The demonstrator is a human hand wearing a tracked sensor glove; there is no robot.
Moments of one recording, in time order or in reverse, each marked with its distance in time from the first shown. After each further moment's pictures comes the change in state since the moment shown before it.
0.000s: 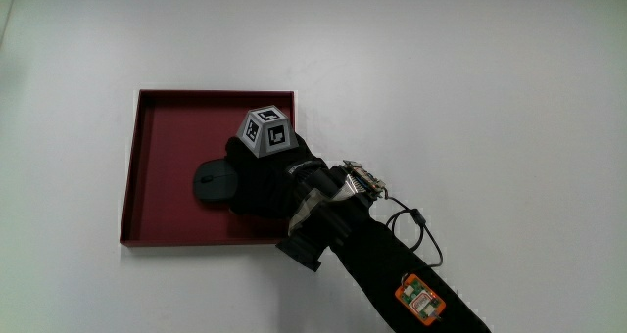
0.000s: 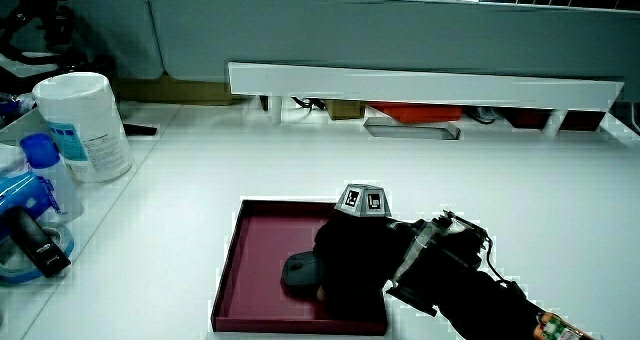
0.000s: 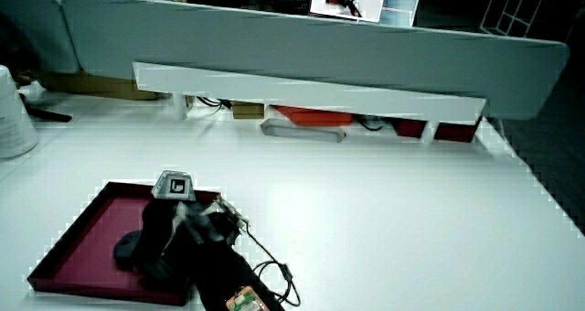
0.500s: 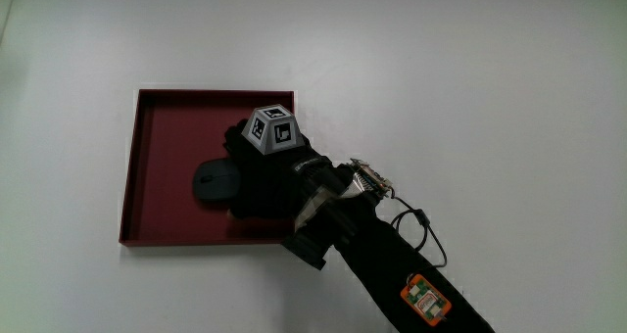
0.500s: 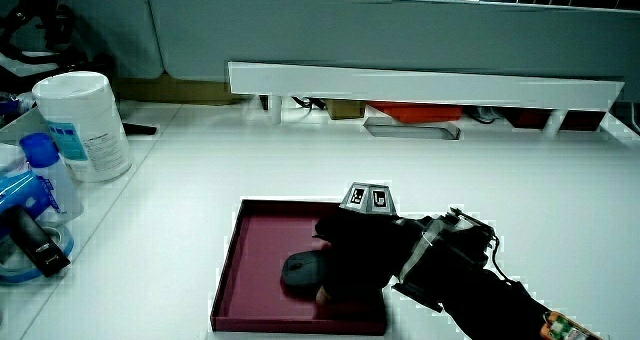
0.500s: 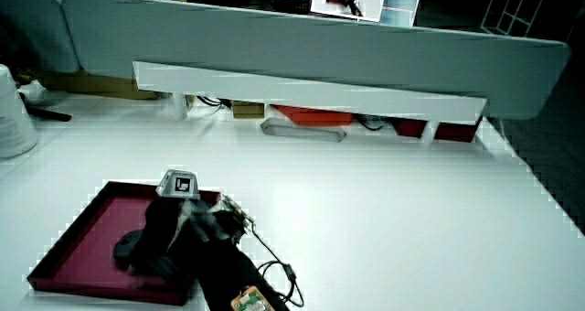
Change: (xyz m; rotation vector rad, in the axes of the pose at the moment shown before) arm 0.002 -0.002 0.002 -0.077 0.040 -0.005
